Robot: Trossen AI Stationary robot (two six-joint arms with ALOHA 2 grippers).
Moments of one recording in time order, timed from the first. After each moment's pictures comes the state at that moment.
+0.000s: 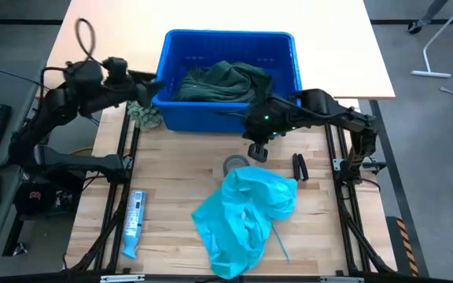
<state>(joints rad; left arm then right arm) 0.40 0.98 1.52 -0.81 -0.22 -0.45 -0.01 1.85 2.35 -1.43 0.12 0.14</state>
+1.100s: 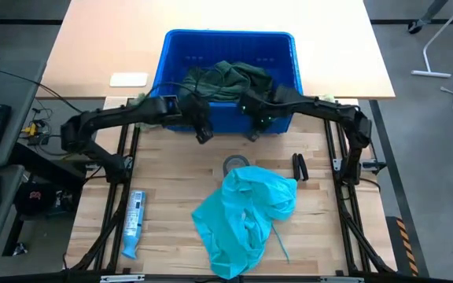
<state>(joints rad) 0.34 1.51 1.32 -0.75 -0.29 -0.10 -0.32 1.87 1.84 -1.28 0.22 0.36</state>
